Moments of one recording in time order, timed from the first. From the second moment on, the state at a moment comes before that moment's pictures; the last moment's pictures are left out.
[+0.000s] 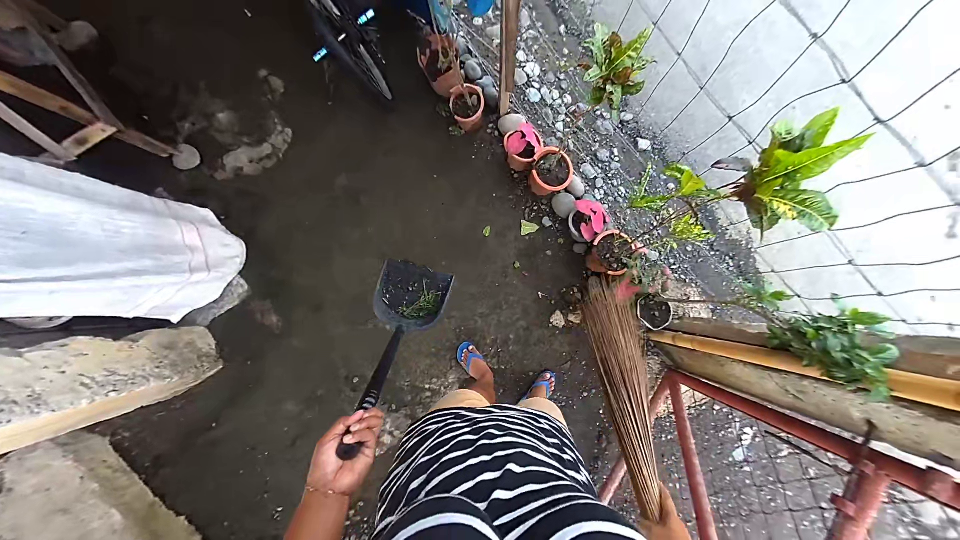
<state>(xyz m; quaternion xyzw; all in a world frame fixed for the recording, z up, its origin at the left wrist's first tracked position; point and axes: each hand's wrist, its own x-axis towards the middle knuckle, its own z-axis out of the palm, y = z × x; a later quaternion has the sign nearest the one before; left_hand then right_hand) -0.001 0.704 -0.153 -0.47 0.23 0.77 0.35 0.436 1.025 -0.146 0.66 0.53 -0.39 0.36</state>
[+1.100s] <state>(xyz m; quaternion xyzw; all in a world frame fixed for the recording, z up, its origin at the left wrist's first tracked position) -0.026 0.717 -0.136 -0.45 0.25 0.75 0.41 0.304 1.055 -0.220 0.65 0.50 -0.49 0.30</state>
